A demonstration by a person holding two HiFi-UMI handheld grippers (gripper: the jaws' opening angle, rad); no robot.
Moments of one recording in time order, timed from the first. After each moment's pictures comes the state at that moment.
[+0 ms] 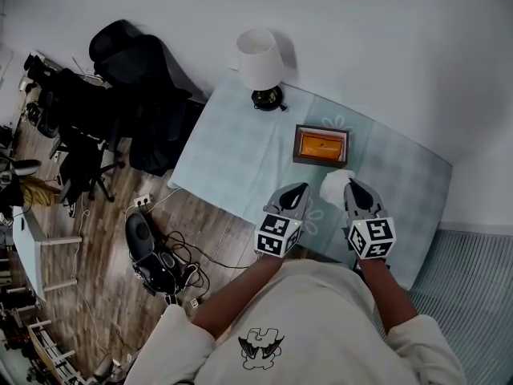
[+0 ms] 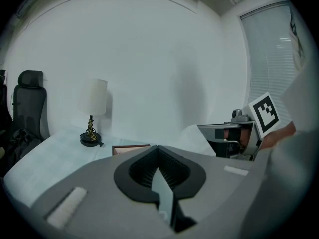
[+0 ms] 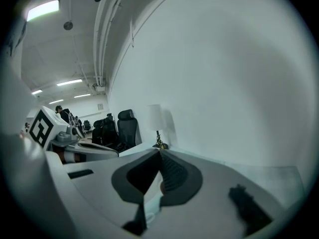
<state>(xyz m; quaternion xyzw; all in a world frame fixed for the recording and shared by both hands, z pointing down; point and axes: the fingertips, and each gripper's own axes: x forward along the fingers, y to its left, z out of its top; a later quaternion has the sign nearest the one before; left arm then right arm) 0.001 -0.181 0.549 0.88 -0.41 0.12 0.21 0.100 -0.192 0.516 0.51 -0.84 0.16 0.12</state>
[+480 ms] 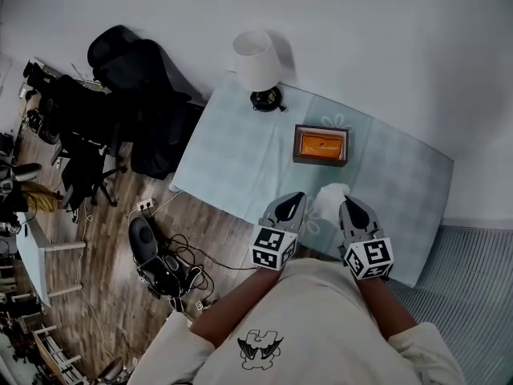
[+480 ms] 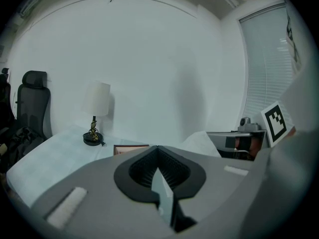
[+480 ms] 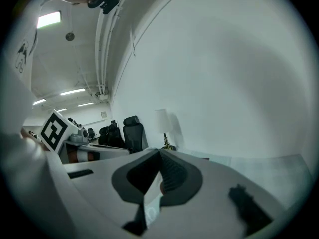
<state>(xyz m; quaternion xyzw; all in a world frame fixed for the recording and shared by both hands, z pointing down) -0.013 -0.158 0.538 0.88 -0.42 0.11 0.21 0.081 -0.145 0.507 0.50 -0.85 0.17 0.07</state>
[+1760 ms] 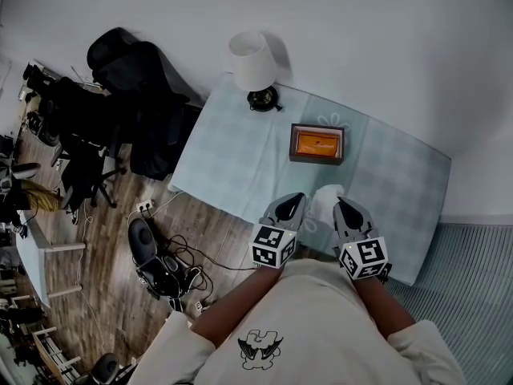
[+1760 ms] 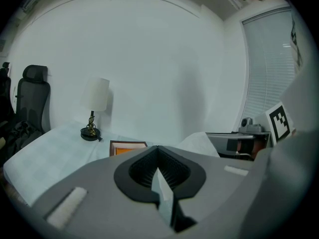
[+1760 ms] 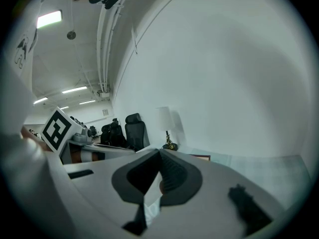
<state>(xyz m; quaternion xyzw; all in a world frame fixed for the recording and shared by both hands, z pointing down) 0.000 -0.151 0.548 0.87 -0.41 0.11 0.23 0.079 -0.136 0.513 0.49 -0.85 0.17 0.08</state>
